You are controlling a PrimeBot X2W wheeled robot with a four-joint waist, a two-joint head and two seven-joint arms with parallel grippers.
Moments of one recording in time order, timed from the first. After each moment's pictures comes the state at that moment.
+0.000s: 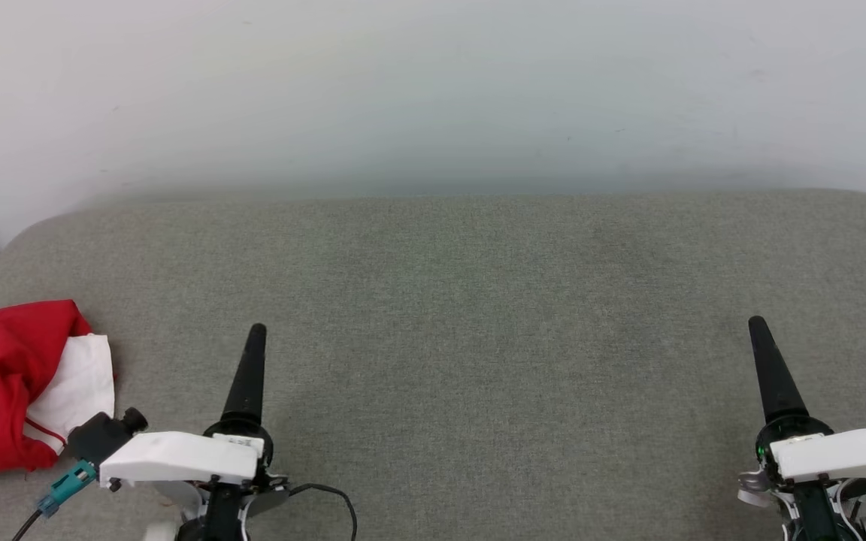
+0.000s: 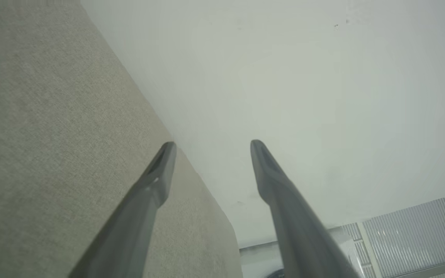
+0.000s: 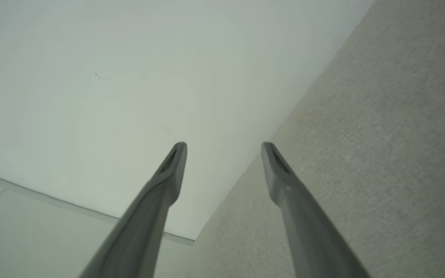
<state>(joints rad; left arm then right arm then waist) -0.11 0.05 -0.02 0.19 -1.28 -0.13 -0.03 -0.08 -0.07 -0.05 0.18 1.21 0.13 -0.03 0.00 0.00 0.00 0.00</state>
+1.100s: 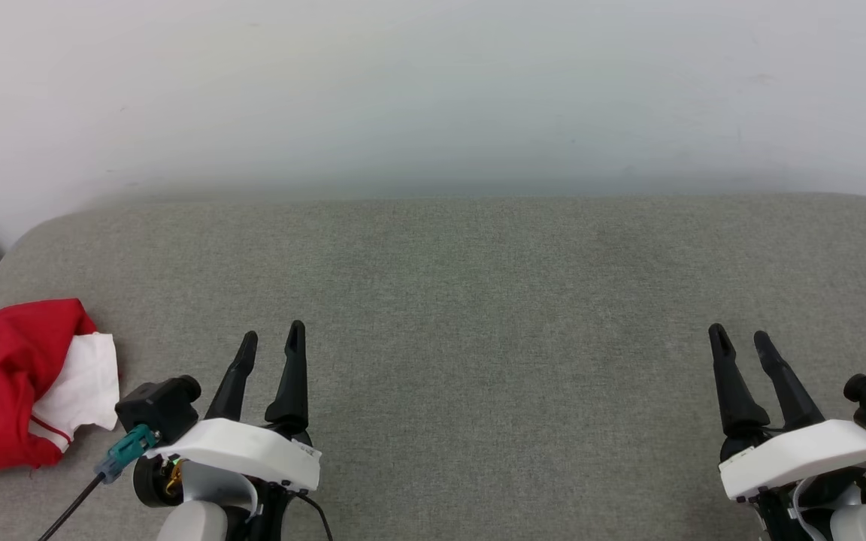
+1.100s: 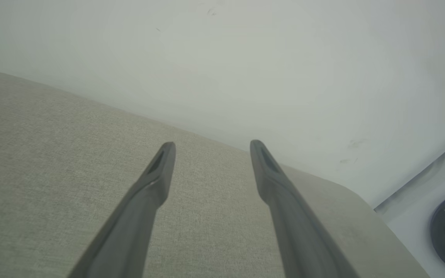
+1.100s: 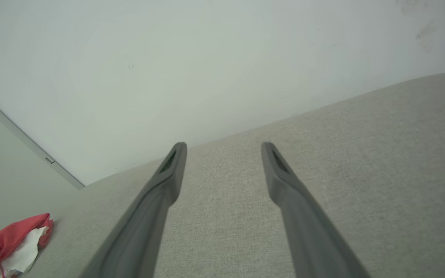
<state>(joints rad) -0.13 0.06 -0.09 0.20 -0.57 -0.08 -0.13 -0.08 -0.10 0.00 0.16 0.55 0.13 -0.07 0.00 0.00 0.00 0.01</state>
